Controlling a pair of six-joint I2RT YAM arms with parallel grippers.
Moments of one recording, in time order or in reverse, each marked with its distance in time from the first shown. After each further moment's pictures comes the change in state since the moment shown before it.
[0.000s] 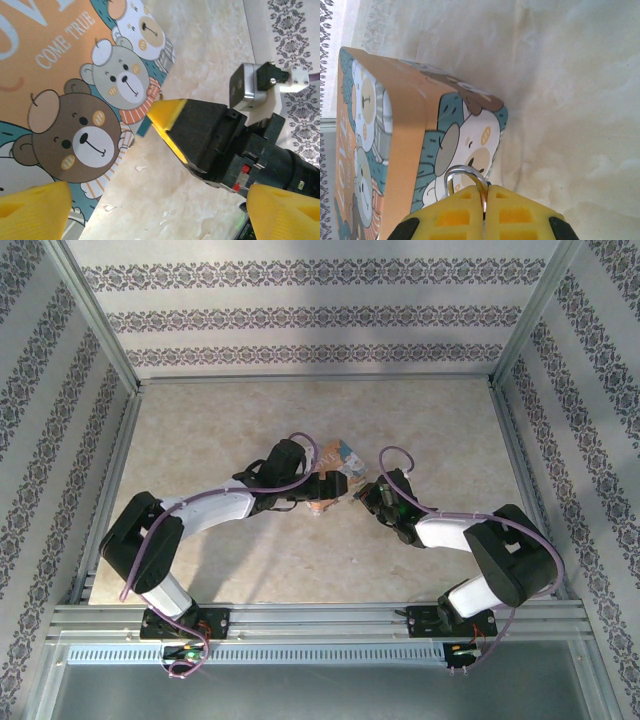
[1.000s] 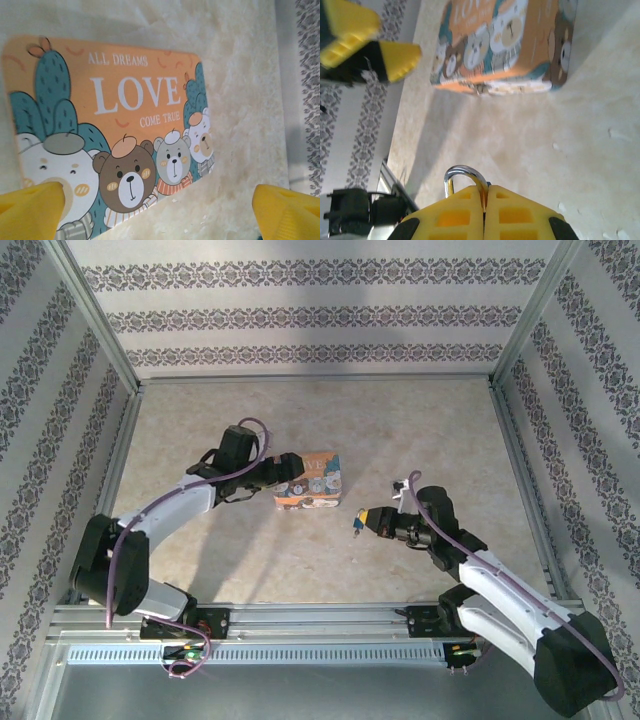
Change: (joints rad) left arm 0.267 -0.202 -0.041 -0.218 0.037 0.080; right arm -0.076 -0.616 -0.135 -0.395 -0.585 -0.472
